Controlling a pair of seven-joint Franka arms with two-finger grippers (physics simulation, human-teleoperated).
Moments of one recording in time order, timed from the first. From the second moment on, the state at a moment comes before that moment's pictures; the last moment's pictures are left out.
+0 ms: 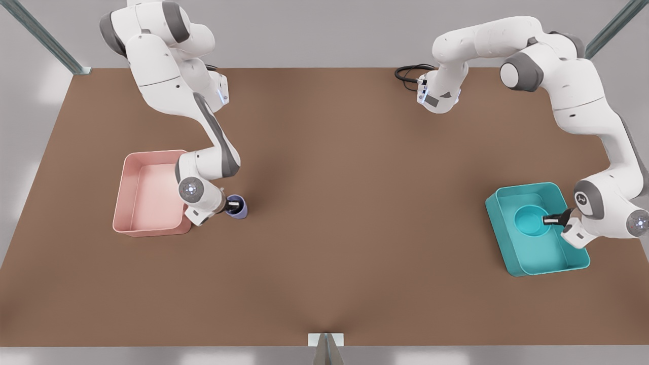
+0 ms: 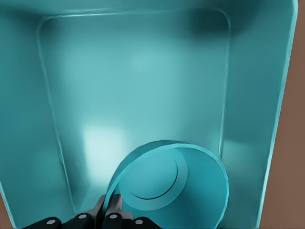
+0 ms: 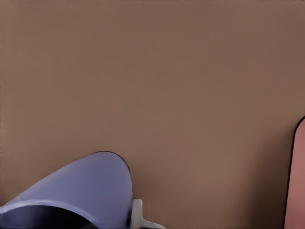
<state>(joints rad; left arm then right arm) 0.29 0.75 0.13 -1.39 0.03 1.83 0.30 0.27 0.44 0.02 -2.01 0.05 2.30 0.19</state>
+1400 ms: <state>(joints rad) -0.04 0.17 -0.11 -1.47 0.05 1.44 0.12 -0.15 0.49 -0.01 -1.85 -0.01 2.22 -0.38</state>
